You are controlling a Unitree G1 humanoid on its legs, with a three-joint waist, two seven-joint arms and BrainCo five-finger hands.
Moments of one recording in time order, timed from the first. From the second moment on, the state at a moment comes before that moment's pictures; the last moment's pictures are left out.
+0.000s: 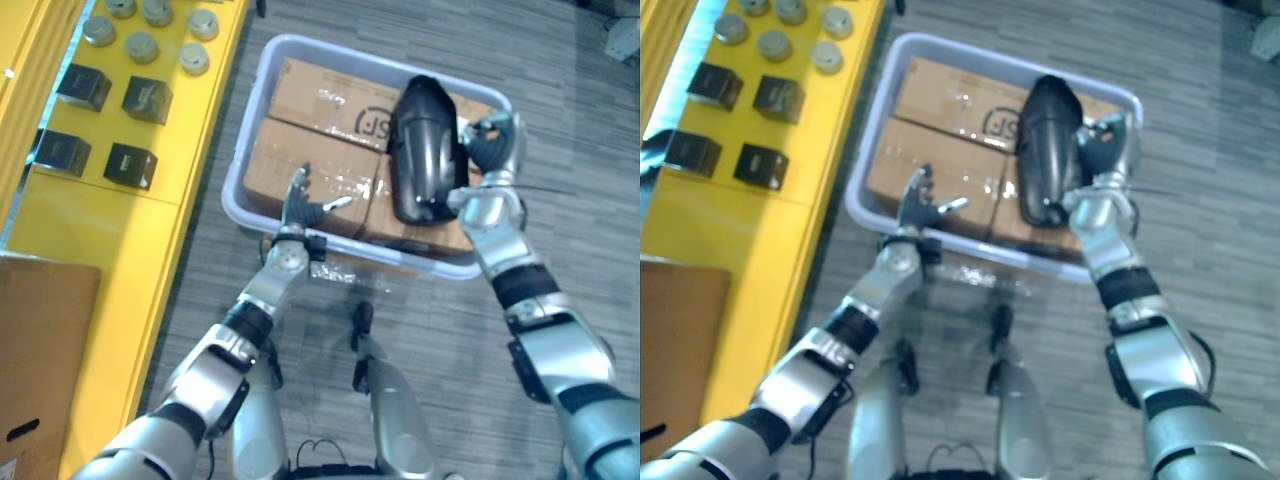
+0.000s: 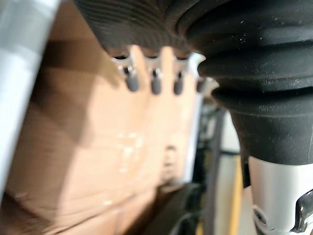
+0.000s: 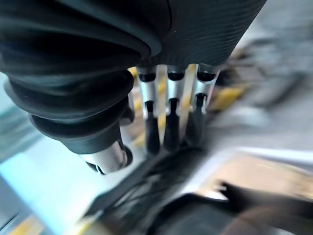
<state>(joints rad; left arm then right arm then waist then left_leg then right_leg) -0.84 0.09 -0.40 0.67 -0.34 -0.14 0.43 -0.95 -0.45 0.14 0.87 0.07 0.03 -0.62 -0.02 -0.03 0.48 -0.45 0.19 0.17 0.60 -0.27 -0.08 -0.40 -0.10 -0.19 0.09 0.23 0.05</state>
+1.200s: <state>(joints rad) -0.61 -0.01 -0.50 0.40 -0.47 -0.20 0.38 -1.07 -0.51 0.05 0.88 0.22 0.09 -0.67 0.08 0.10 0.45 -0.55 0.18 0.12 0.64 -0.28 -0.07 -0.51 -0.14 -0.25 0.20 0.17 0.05</state>
